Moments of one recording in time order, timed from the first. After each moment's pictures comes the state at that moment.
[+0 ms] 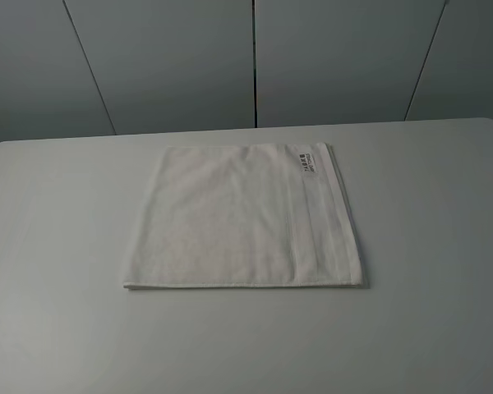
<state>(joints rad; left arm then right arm) -0.02 0.00 -0.52 0.13 1.09 -0.07 -0.04 0.06 -0.51 0.07 1.10 -0.02</state>
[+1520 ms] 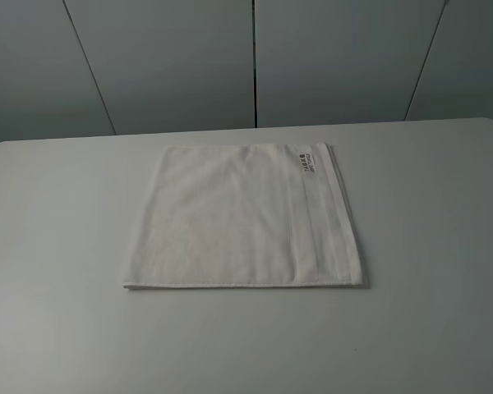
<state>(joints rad) -0.02 0.00 -0.52 0.14 1.07 -0.07 -0.04 0.06 -0.51 0.01 1.08 -0.06</state>
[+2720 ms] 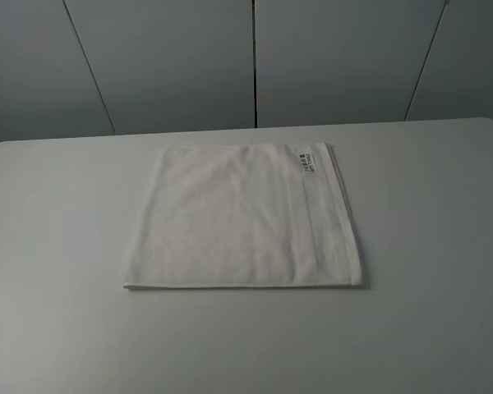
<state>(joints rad) -0.02 0.76 -0.91 0.01 0.90 0.13 0.04 0.74 -0.85 0.09 0.98 -0.26</state>
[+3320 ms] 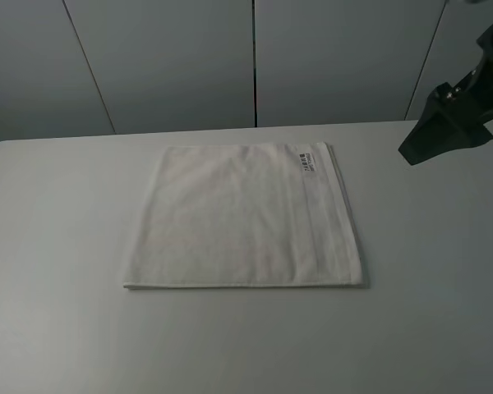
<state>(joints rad) -0.08 1.27 -1.07 -0.50 0.88 0.73 0.18 1.27 -1.04 0.28 1.09 -0.52</state>
